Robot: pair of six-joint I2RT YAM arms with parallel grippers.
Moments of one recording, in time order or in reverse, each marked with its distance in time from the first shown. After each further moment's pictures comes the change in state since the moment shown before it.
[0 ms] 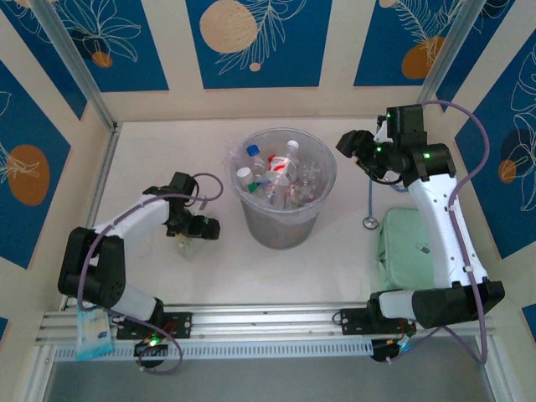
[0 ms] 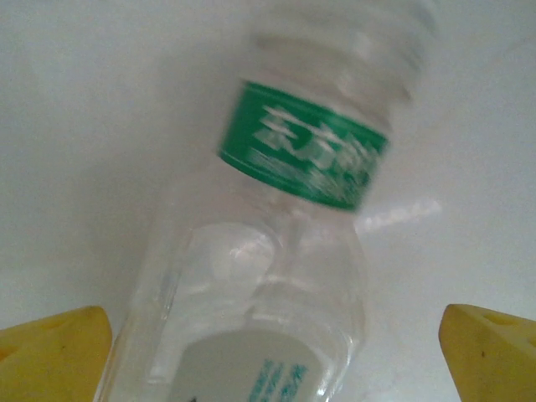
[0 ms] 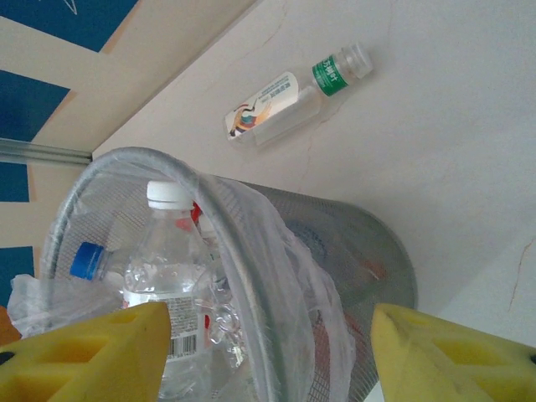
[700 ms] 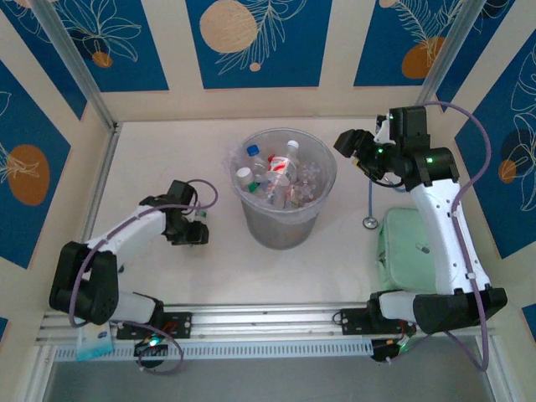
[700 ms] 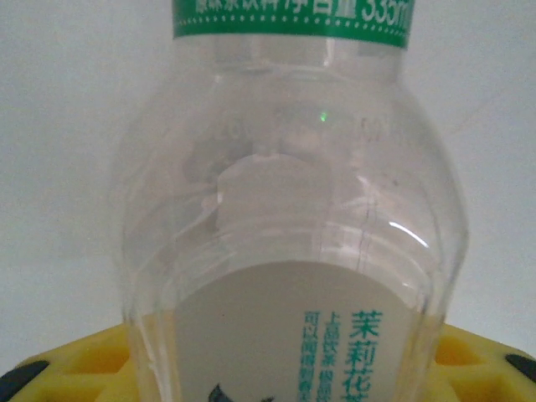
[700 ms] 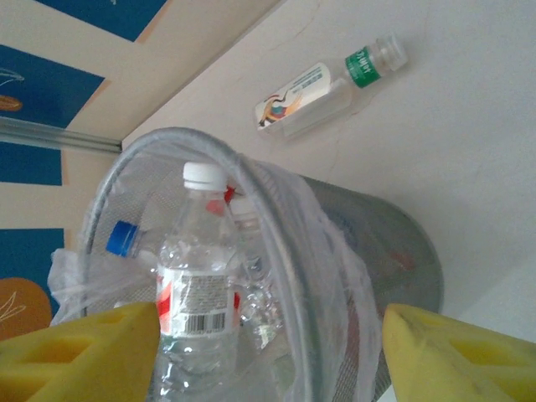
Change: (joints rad) left arm -0.014 -0.105 -0.069 0.020 -0.058 -0.139; right arm 0.008 -0.034 -0.010 0.024 -0.070 0.003
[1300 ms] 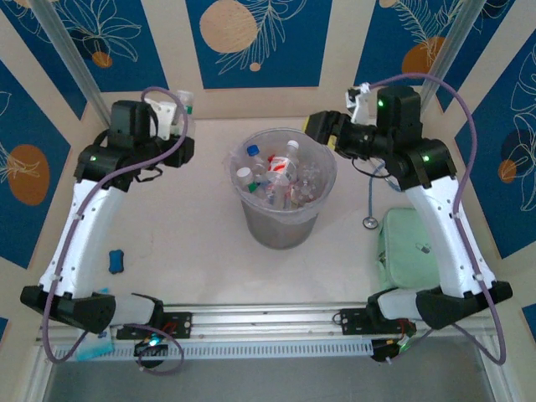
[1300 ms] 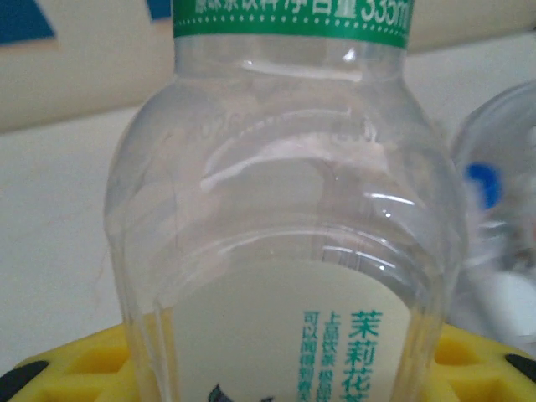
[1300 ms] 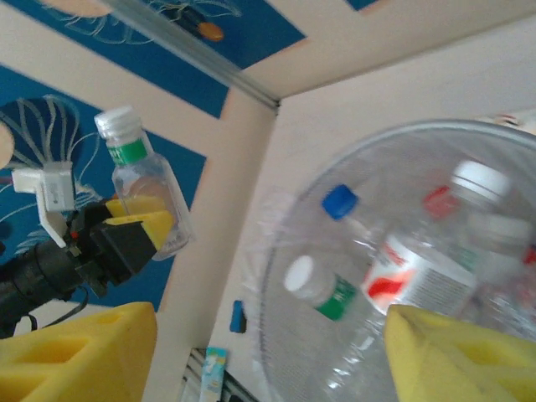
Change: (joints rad) left arm 0.027 -0.046 0.890 -0.217 -0.031 0.243; right arm 0.219 0.073 0.230 0.154 -0.154 -0.034
